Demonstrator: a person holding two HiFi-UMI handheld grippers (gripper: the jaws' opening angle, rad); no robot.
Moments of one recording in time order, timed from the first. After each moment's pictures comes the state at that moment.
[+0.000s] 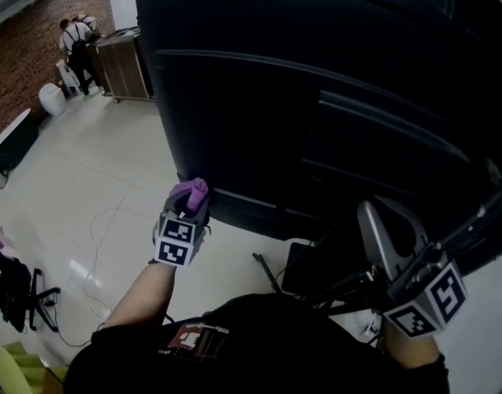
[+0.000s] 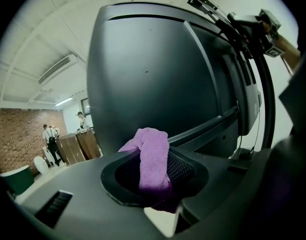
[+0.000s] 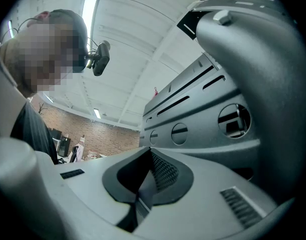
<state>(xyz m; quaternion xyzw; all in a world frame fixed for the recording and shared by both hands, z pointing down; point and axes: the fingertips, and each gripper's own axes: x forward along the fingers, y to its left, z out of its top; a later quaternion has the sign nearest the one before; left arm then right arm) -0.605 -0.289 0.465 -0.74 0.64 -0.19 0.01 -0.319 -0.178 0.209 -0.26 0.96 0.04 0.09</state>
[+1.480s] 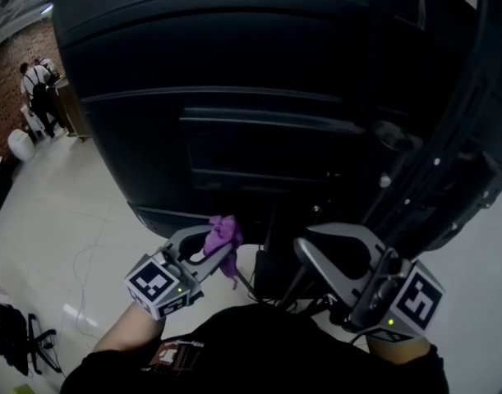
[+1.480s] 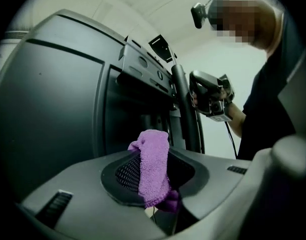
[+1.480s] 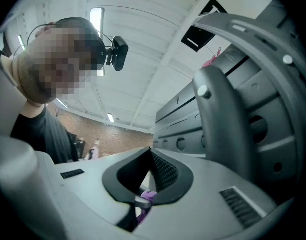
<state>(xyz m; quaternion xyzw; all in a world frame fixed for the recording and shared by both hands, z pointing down) -0.395 -0.195 0.357 -0.94 0.34 -0.05 0.04 -0.305 -0.118 0.193 -0.18 0.97 0.07 0.10</state>
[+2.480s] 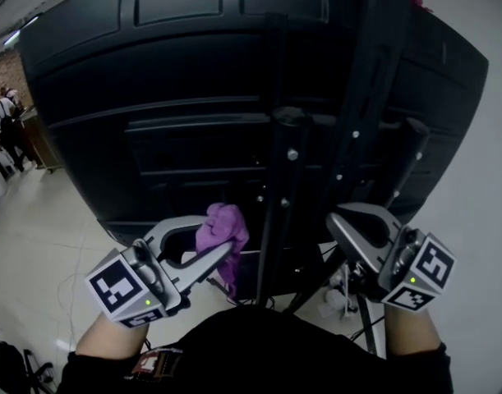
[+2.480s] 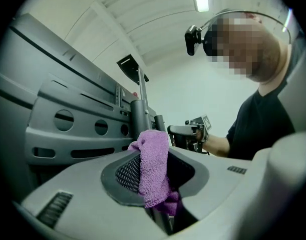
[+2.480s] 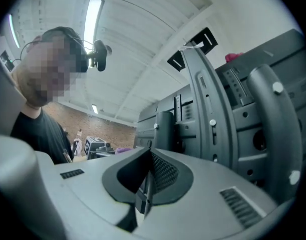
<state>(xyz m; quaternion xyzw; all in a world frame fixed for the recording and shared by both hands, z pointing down) -0.303 -0.114 0.235 -0.98 0.17 0.03 0.09 -0.180 -0.105 0.195 -0.30 0.95 0.07 0.06</state>
